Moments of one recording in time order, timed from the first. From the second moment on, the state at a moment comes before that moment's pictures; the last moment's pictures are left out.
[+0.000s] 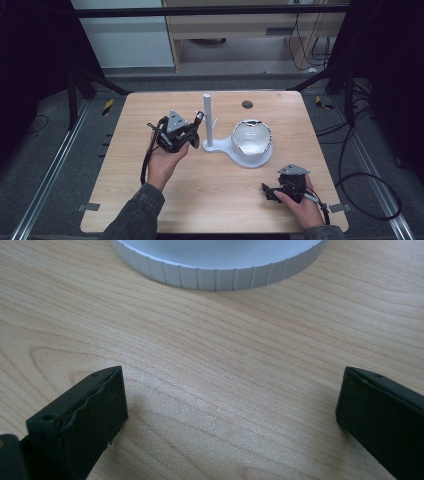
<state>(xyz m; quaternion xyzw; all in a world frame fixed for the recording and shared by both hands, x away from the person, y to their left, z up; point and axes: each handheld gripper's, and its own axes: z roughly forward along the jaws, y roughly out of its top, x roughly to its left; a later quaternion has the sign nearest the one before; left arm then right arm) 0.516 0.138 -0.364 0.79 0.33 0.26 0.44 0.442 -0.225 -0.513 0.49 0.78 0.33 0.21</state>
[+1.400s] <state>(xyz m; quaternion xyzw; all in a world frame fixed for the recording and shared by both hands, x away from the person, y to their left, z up) 0.529 0.125 -0.388 0.77 0.35 0.26 0.46 0.442 -0.225 -0.514 0.49 0.78 0.33 0.21</state>
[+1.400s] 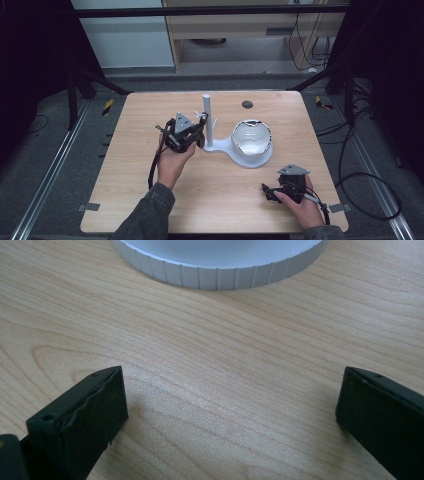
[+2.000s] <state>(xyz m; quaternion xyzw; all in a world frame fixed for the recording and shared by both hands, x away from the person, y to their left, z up) 0.532 0.118 -0.397 0.76 0.36 0.26 0.48 0.441 -0.225 -0.514 0.49 0.78 0.33 0.21</state>
